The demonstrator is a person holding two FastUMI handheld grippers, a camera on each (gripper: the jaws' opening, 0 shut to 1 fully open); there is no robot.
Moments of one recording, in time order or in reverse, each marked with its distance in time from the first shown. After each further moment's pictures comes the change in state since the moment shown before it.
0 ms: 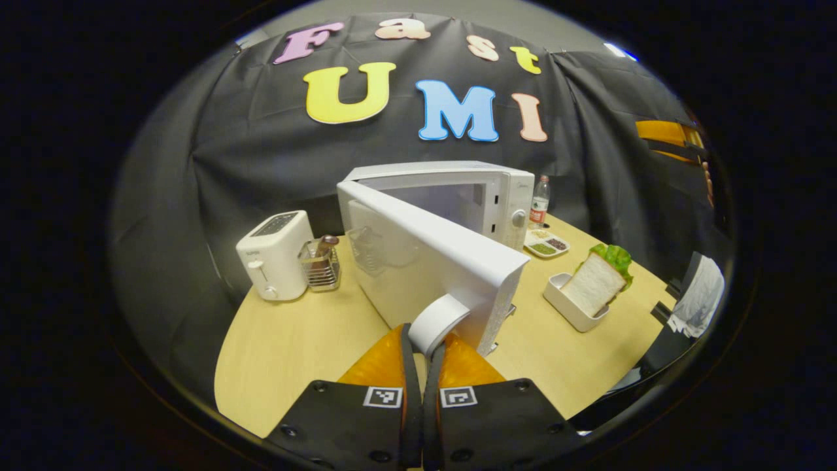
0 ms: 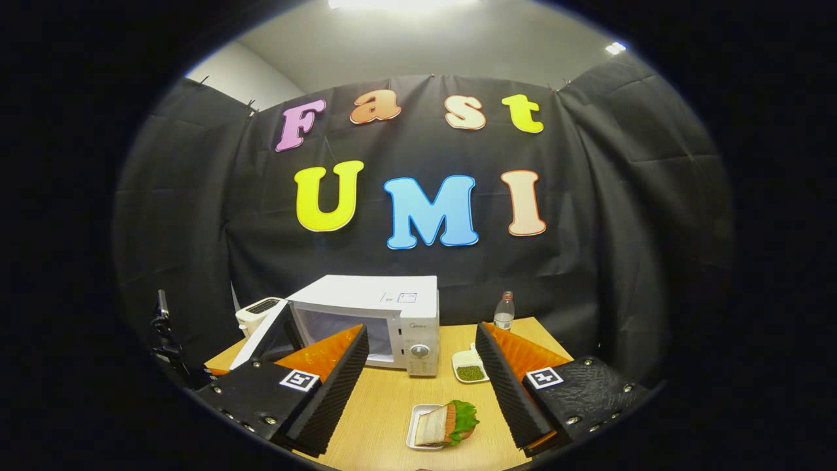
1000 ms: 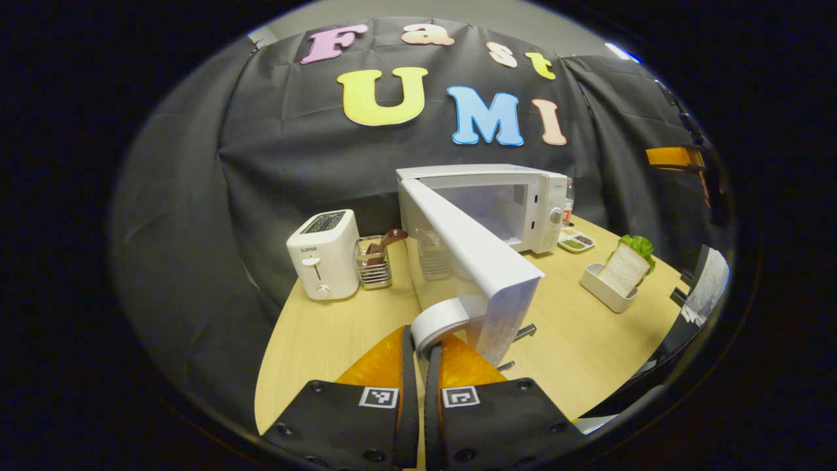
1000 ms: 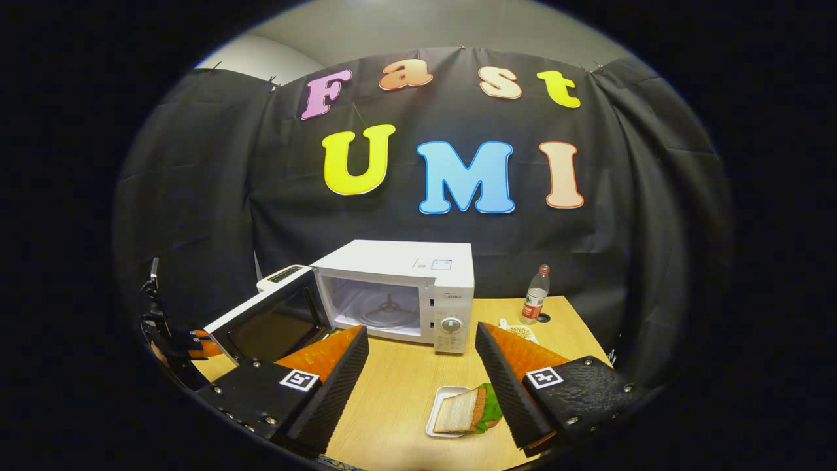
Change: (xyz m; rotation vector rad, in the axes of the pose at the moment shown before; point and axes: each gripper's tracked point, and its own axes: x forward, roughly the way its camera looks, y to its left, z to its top) left arm -0.026 0.098 -0.020 0.014 -0.023 0.063; right arm 0.015 0.019 -0.040 -0.041 0.144 0.087
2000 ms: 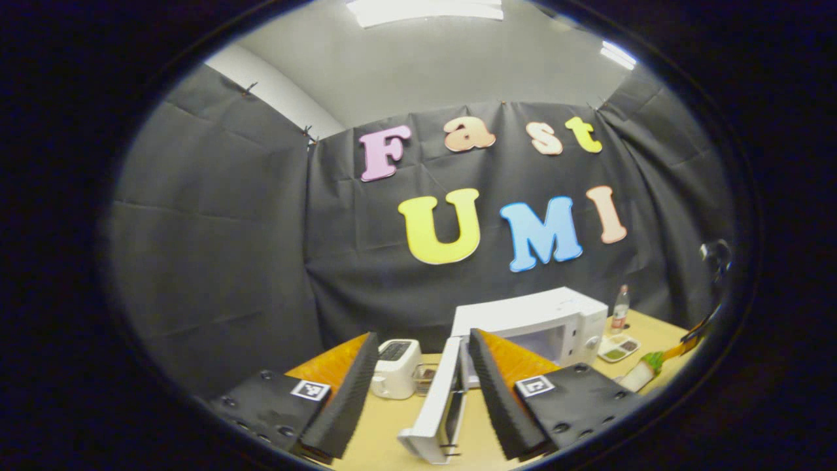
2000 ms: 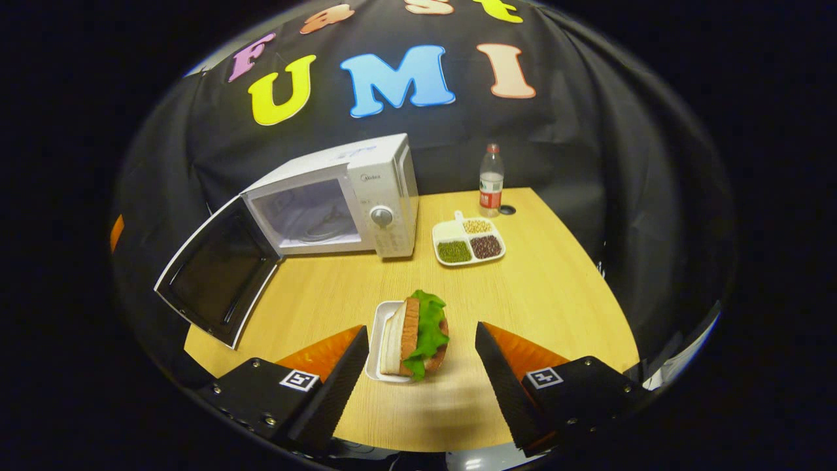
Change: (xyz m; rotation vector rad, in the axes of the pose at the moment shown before) left arm -0.128 -0.085 0.263 -0.023 -0.477 0.365; right arm 0.013 -0.091 -0.163 0.218 0.456 -0.080
